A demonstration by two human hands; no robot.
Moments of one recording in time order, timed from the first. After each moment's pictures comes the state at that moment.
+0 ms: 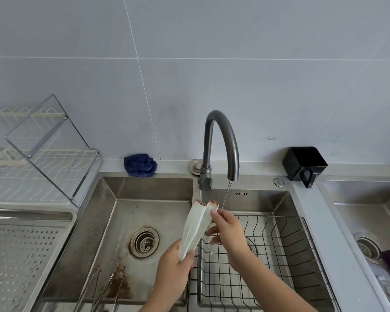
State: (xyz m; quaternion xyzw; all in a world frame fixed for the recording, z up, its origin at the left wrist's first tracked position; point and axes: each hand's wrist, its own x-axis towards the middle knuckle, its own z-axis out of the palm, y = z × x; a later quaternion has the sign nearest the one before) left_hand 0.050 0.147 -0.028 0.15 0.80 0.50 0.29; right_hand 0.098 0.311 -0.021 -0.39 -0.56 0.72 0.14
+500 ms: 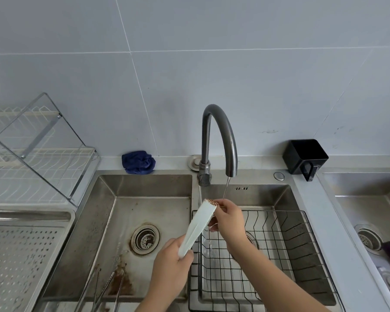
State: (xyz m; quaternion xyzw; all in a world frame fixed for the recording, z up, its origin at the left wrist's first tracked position) left_hand 0.045 0.146 -0.016 0.24 0.86 0.39 0.23; right_hand 0.081 0.327 -0.035 -0.42 -0.60 0.66 0.17
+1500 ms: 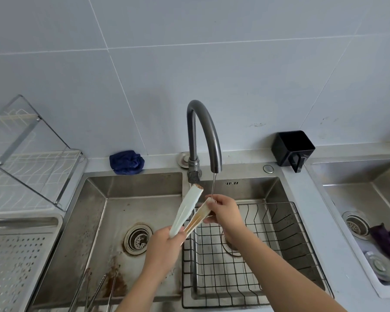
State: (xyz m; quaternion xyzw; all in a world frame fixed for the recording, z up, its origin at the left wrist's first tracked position) left_hand 0.024 0.173 -0.013 0.13 0.85 0.42 0.28; right_hand 0.087 0.356 -0.047 -0.41 -0.55 0.72 0.13
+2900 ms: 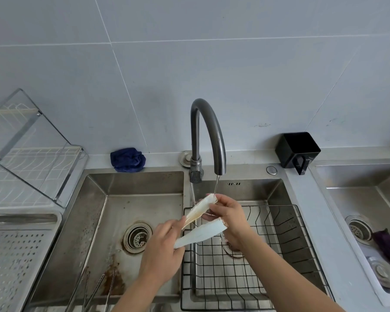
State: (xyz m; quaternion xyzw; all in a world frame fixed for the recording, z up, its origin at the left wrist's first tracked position) left_hand 0.017 0.157 -0.034 0.44 0.85 0.26 0.10; right_hand 0.096 0.359 -0.042 -0.35 -0.44 0.81 0.15
